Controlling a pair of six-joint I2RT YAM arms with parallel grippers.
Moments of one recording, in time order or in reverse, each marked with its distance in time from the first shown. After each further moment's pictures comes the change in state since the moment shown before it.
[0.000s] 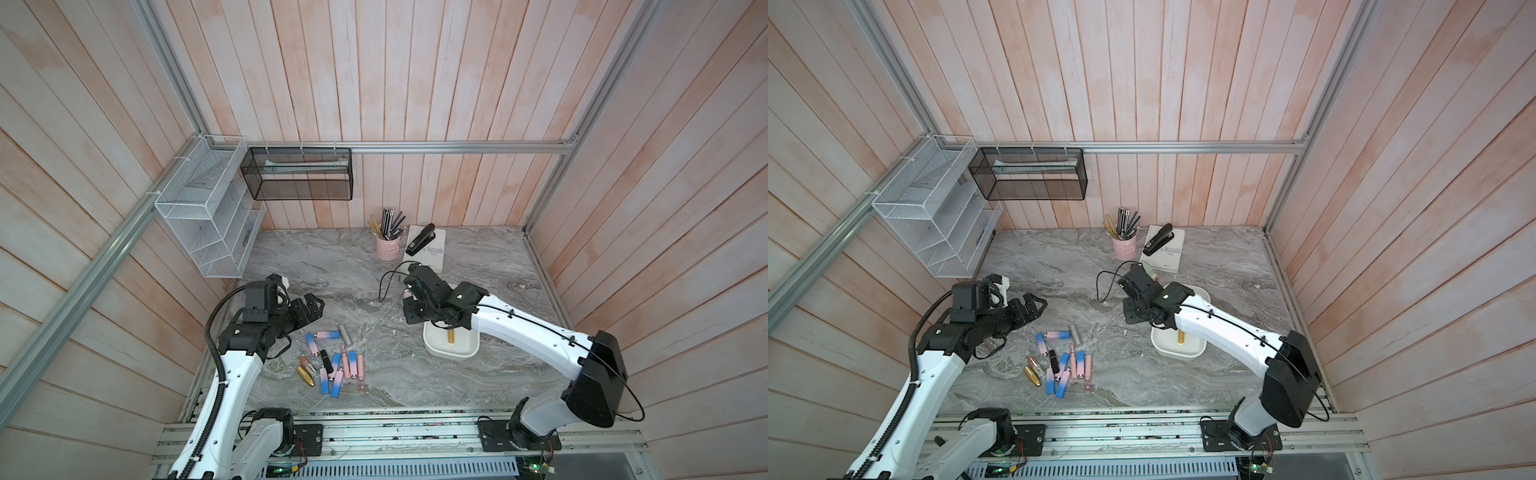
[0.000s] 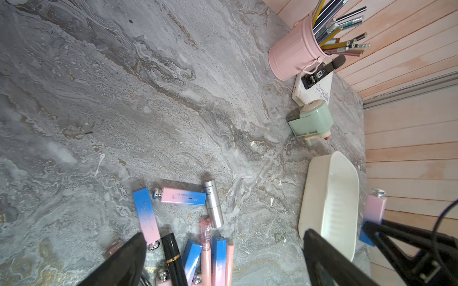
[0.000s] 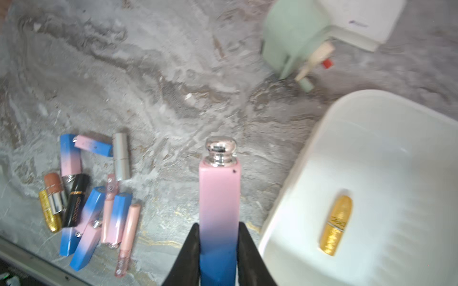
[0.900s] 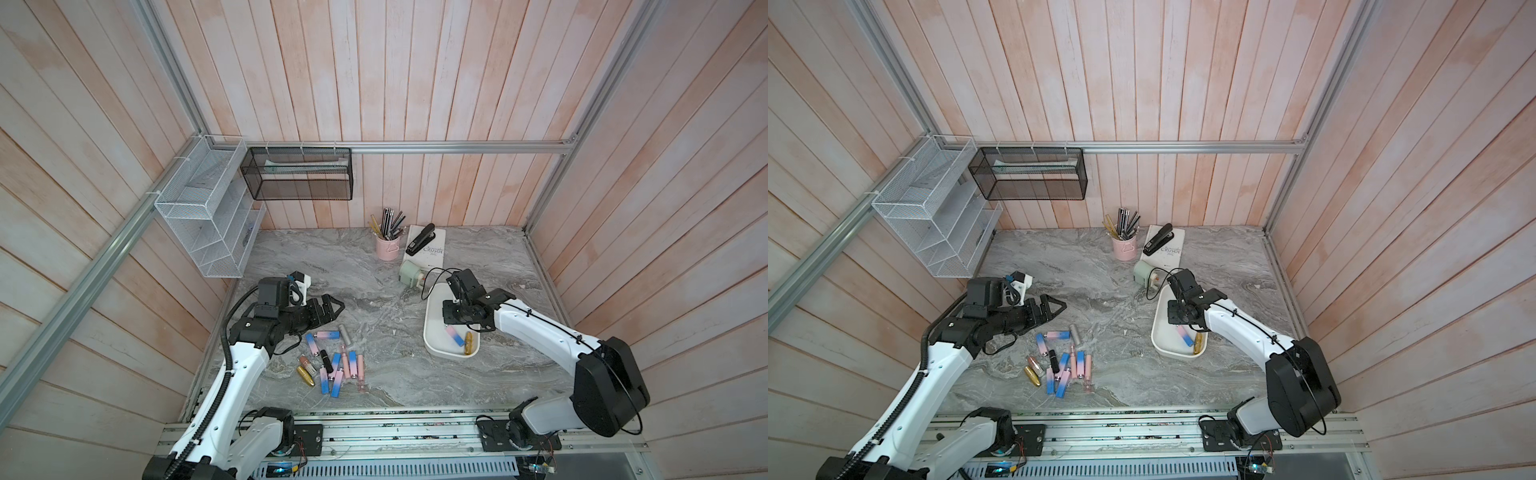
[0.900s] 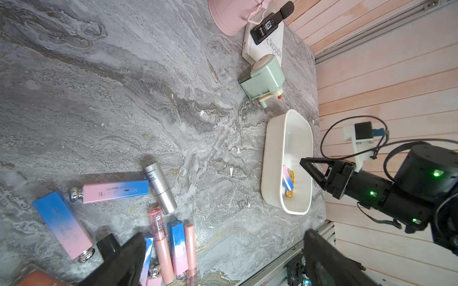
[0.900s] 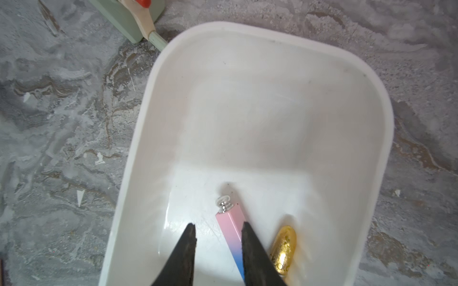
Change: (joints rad) left arm -0.095 0.049 -0.002 0.052 0.193 0.001; right arm -0.300 -0.037 -0.272 0.126 -0.074 -0.105
